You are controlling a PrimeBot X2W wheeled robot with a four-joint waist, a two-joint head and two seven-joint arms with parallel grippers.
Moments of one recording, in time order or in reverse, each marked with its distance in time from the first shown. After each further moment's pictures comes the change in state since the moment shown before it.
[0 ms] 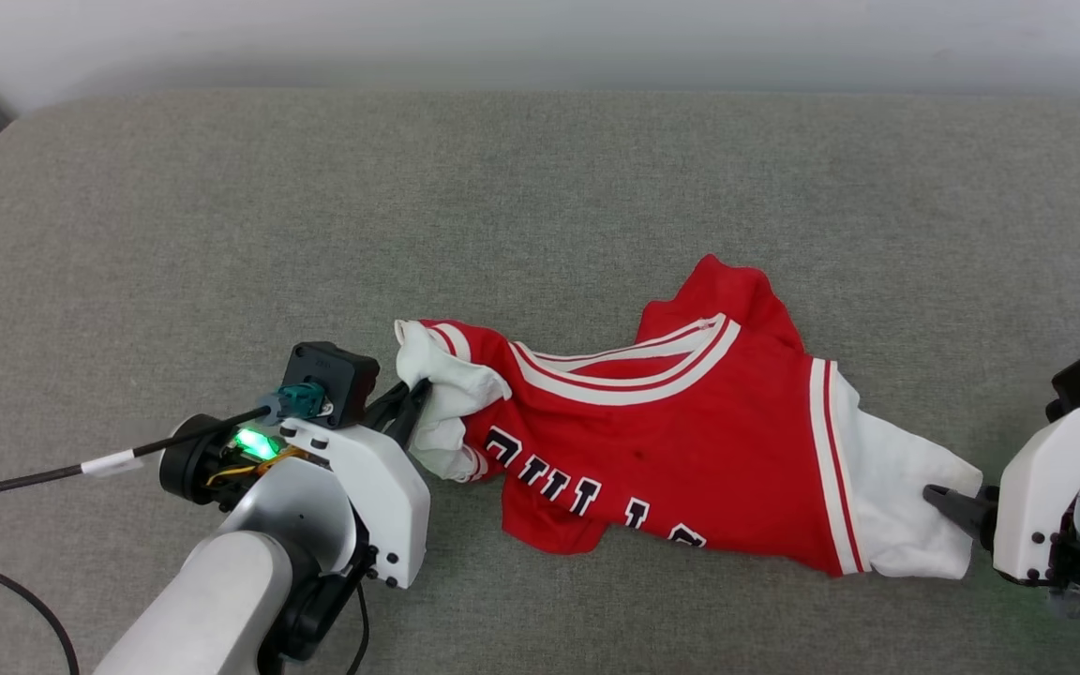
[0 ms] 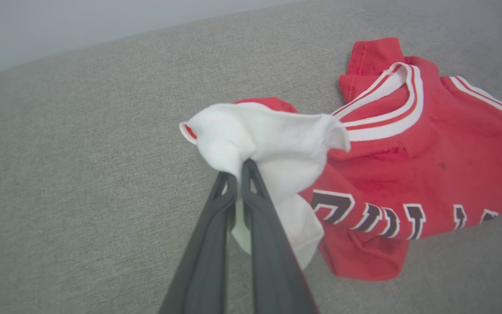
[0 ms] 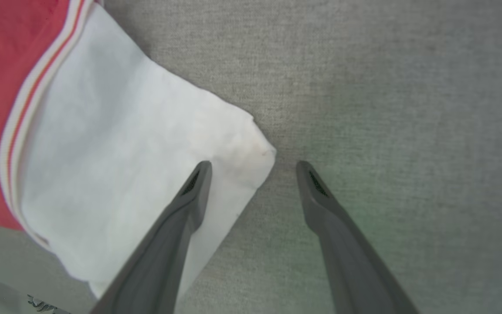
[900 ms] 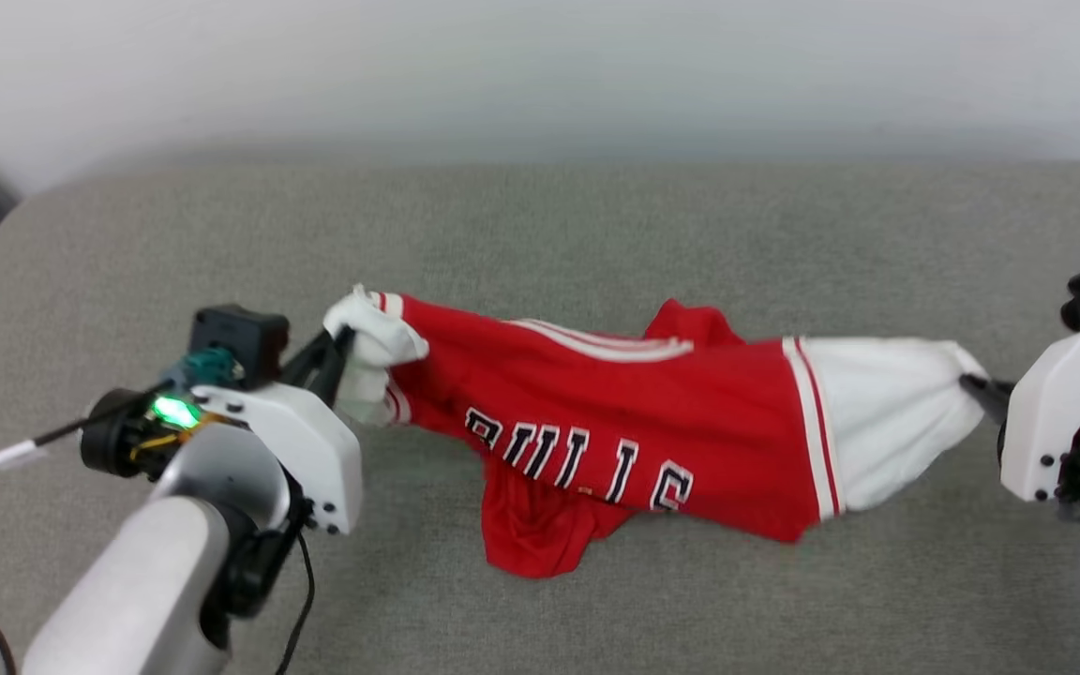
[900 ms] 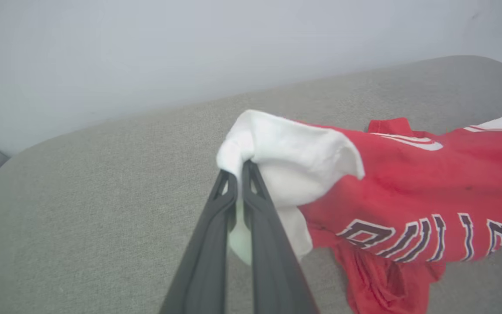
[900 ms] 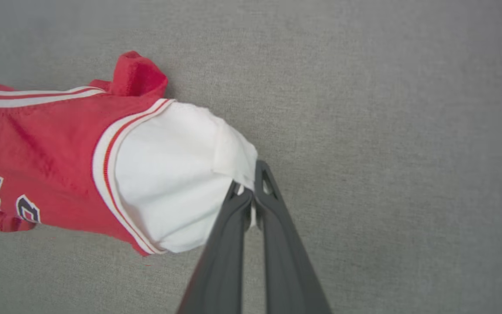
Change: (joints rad) left arm -0.020 0.034 0.071 0.041 -0.012 0.028 -0.090; right arm -0.135 -0.084 0.120 0.037 0.028 0.000 -0.136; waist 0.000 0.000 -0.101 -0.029
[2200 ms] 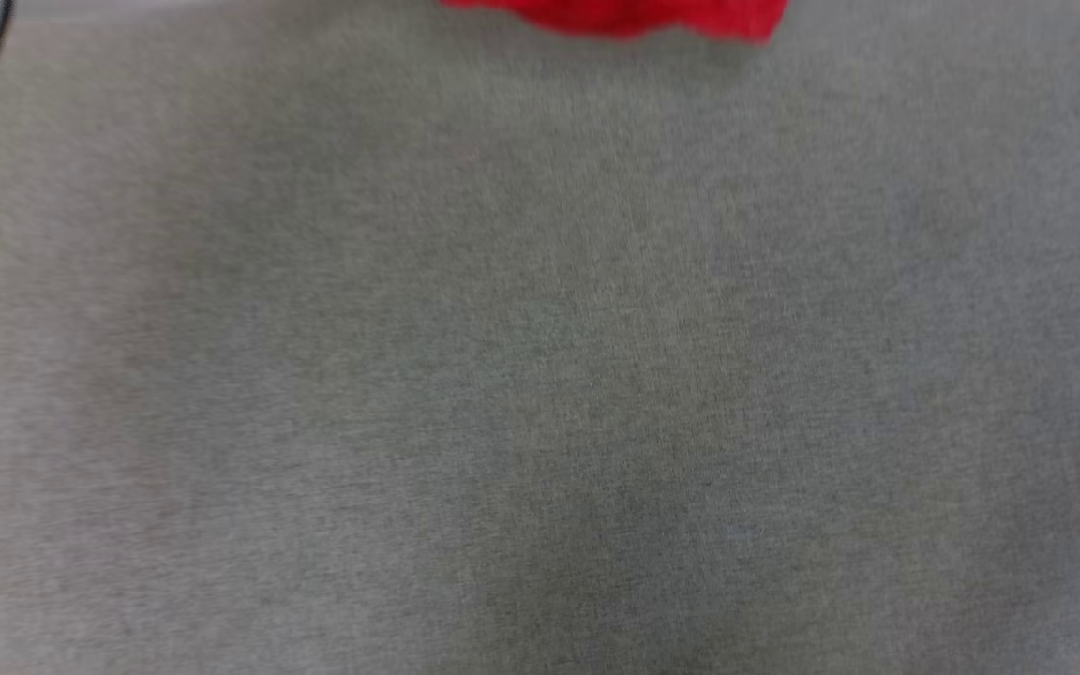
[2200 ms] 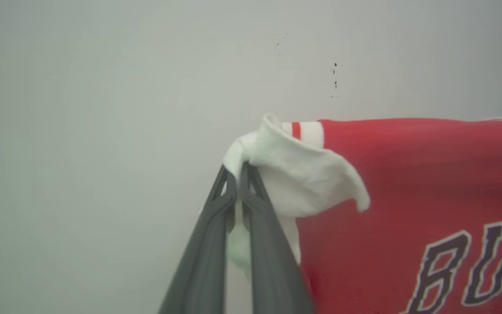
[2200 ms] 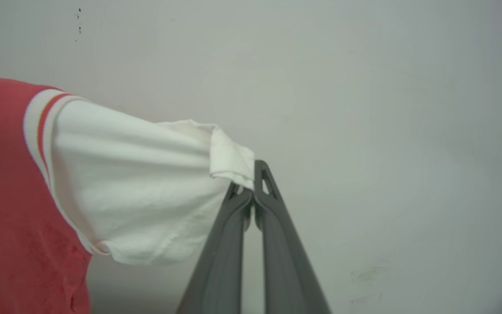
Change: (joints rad) left arm -1.129 -0.049 0.130 0.559 0.078 -0.077 -0.223; right arm -1.058 -0.100 0.108 0.258 -0.159 0.000 -0.478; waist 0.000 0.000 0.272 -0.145
